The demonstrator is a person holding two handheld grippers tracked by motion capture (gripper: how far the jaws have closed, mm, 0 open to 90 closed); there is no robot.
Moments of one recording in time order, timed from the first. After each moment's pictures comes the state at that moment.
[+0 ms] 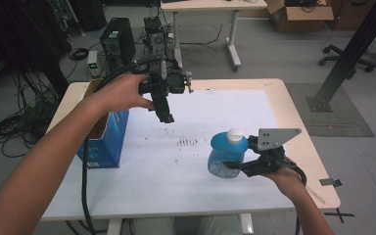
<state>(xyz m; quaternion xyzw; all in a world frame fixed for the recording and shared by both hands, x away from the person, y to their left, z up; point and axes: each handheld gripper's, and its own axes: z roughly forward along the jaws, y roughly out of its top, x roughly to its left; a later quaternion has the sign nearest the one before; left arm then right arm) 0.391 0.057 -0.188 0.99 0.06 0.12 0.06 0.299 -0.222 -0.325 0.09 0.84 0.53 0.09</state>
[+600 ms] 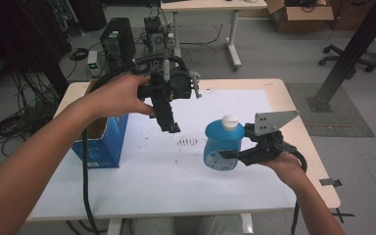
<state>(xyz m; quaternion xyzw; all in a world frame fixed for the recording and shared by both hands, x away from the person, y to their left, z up) 0.343 0.045 -0.152 0.99 0.02 0.09 0.09 0.311 -0.207 -0.287 0.07 0.84 0.53 0.06</state>
